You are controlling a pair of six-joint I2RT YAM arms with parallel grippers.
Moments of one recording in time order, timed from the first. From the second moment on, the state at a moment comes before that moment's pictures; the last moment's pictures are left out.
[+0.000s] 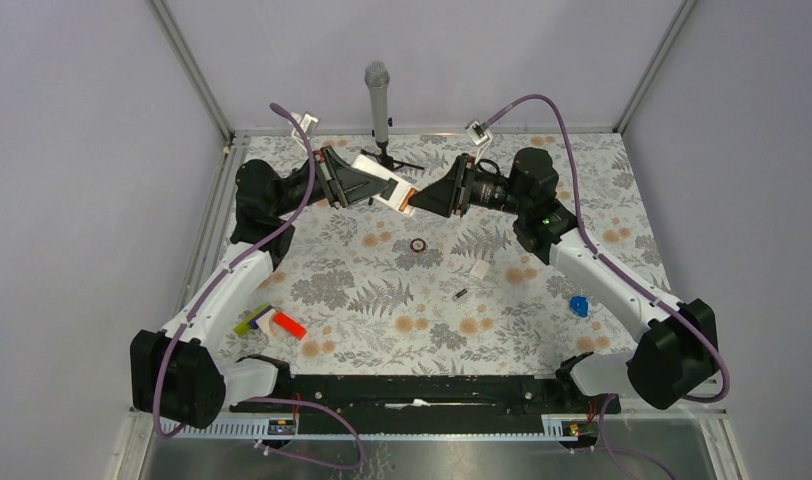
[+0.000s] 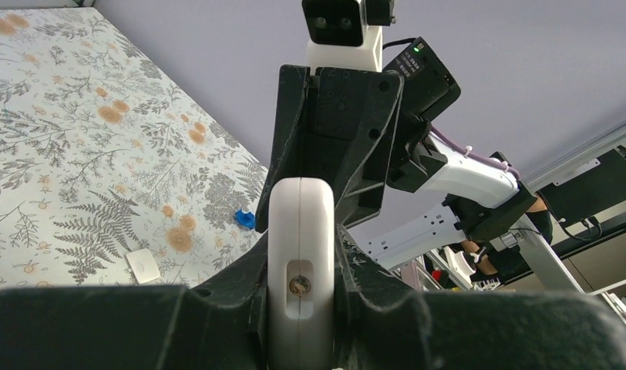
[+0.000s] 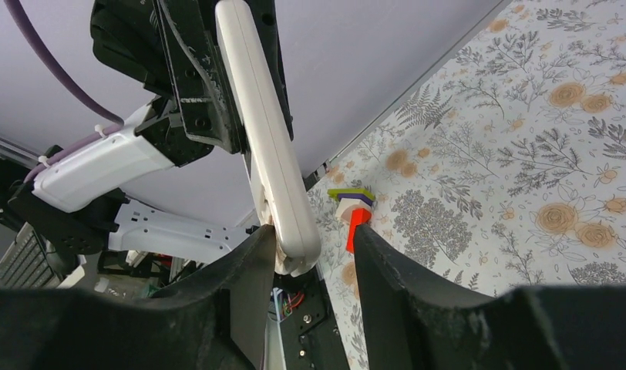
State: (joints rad) left arm -0.26 1.21 0.95 0.56 0.96 -1.02; right arm 0.52 1.34 1.08 0.26 -0.75 0.74
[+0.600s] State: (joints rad) left arm -0.25 1.21 0.94 0.59 0.97 -1.05; right arm 0.53 1.36 1.09 0.33 -0.73 0.81
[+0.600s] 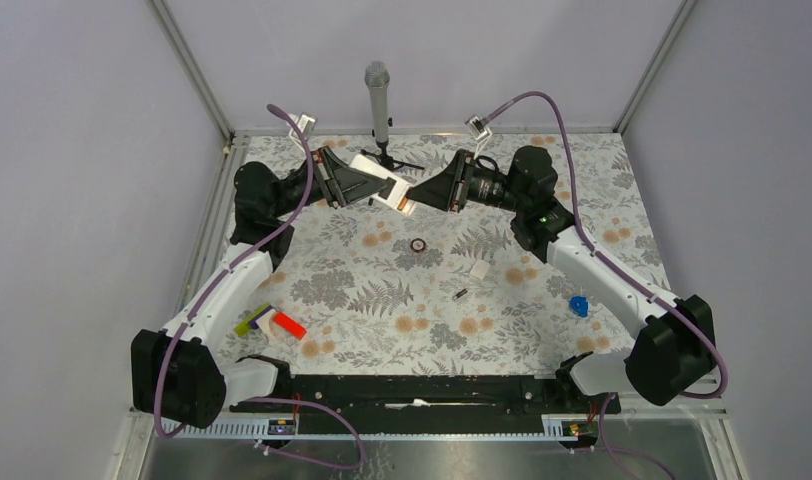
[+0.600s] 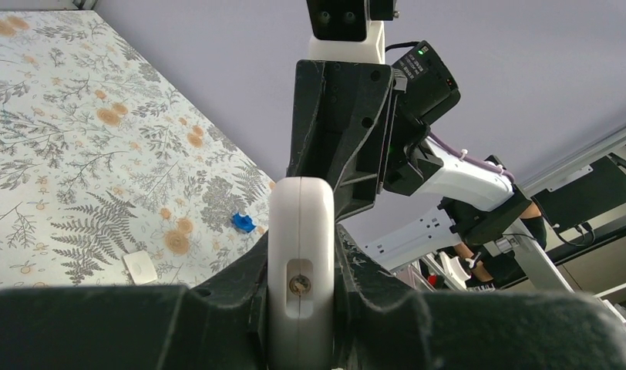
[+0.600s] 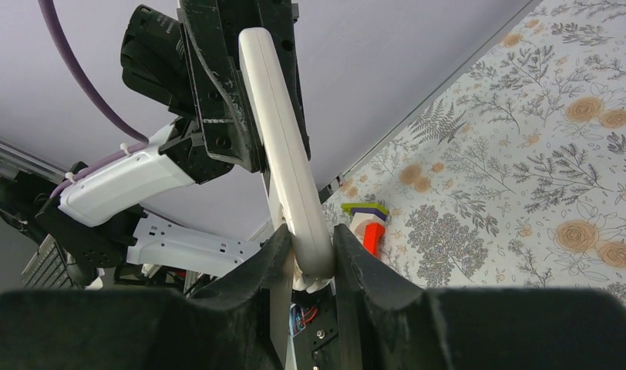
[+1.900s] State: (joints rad) left arm -0.19 1.10 0.94 -0.10 0.44 -0.72; right arm 0.59 1.51 1.01 -0.65 -0.05 0.68
